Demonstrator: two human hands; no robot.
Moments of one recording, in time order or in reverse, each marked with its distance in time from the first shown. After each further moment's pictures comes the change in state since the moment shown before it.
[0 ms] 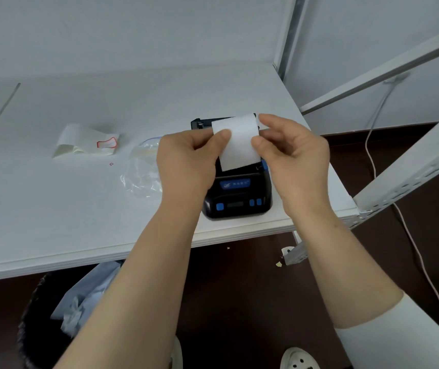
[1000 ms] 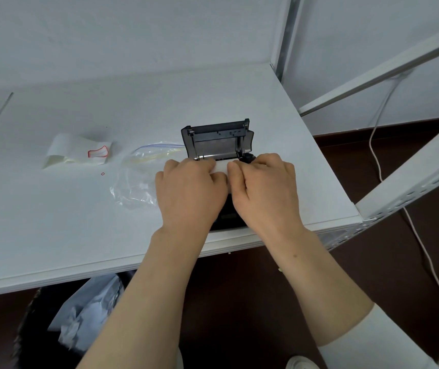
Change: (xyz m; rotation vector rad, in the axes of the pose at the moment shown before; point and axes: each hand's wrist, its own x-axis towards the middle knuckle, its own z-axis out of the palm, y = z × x) left_hand 0.004 -0.034 0.016 0.862 -0.054 0.241; right_hand -0.008 0.033 0.017 -0.869 -0.167 -0.315
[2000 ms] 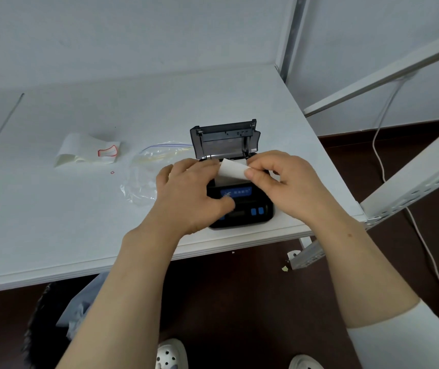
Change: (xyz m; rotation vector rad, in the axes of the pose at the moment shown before) left_hand -0.004 -0.020 -0.028 0.017 -0.333 0.204; right_hand 0.013 0.020 -0.033 0.364 -0.320 0.018
